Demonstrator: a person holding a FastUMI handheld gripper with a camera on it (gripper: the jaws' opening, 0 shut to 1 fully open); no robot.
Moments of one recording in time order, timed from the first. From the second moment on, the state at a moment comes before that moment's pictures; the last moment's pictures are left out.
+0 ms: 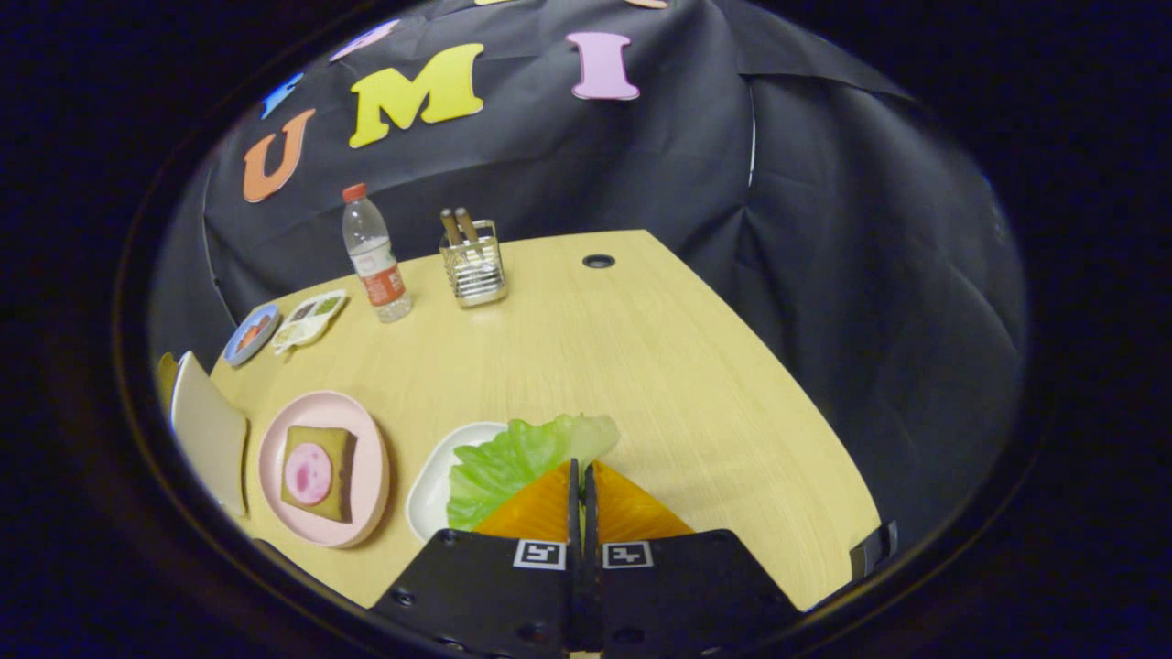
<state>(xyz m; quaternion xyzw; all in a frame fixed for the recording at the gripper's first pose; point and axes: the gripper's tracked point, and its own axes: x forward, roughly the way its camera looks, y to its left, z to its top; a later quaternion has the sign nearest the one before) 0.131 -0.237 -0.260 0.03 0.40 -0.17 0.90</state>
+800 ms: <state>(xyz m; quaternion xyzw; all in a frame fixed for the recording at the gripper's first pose) 0.116 -0.113 -0.181 -0.04 0.32 -0.13 0.94</state>
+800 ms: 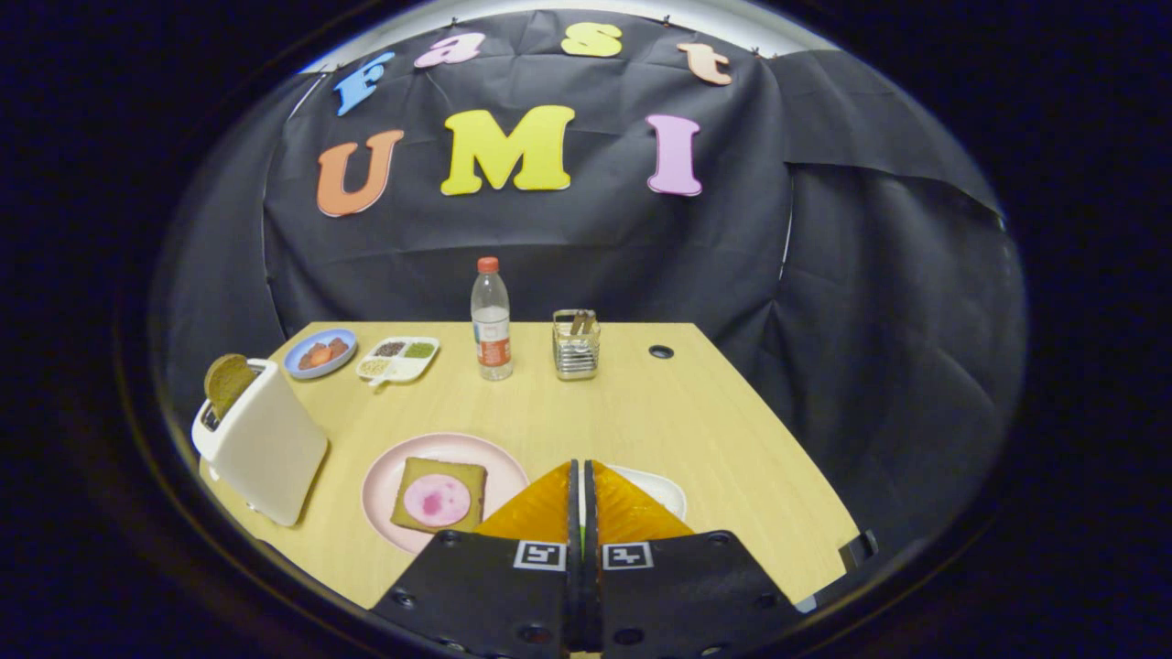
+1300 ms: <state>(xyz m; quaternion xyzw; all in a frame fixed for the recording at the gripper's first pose) 0.091 -0.093 -0.230 -0.03 0.35 -0.12 0.93</state>
